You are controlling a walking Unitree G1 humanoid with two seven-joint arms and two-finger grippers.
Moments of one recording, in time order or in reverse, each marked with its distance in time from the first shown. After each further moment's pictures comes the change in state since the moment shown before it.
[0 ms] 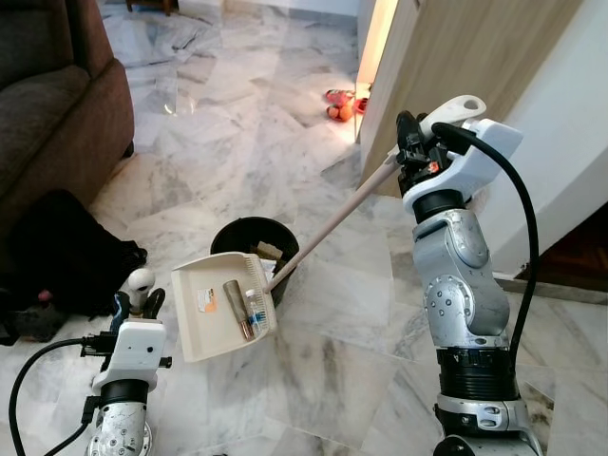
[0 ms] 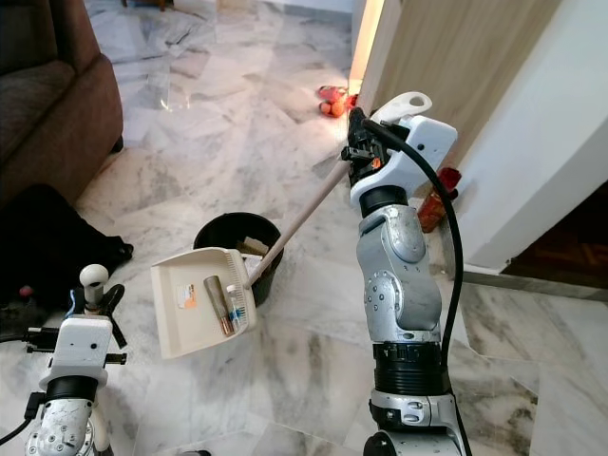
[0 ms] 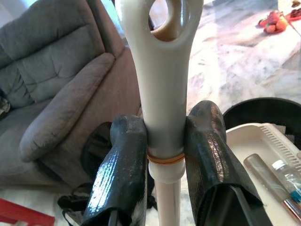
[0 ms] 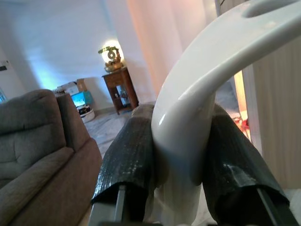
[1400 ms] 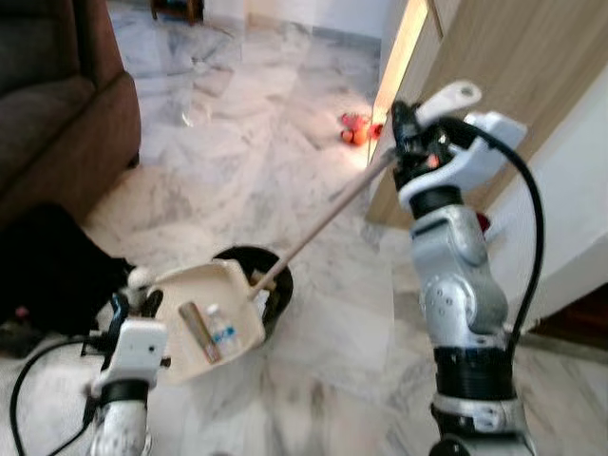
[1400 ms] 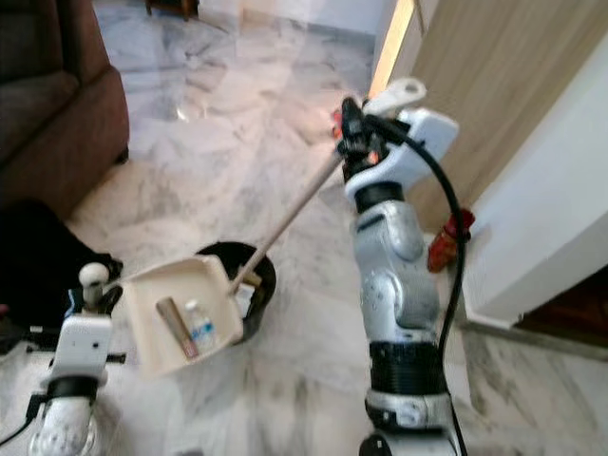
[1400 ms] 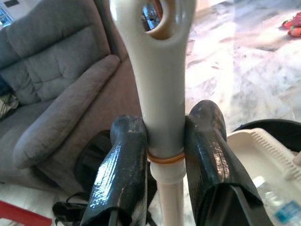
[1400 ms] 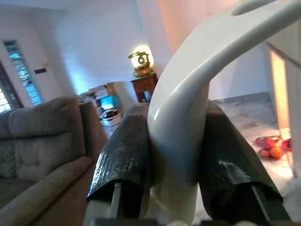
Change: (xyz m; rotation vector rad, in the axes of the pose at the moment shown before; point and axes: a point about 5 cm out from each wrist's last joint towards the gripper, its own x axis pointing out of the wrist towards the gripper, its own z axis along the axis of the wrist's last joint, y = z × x) left arm 0.000 0.001 -0.001 0.019 0.010 0.022; right arm 0.000 0.019 0.004 0.057 -0.023 0.100
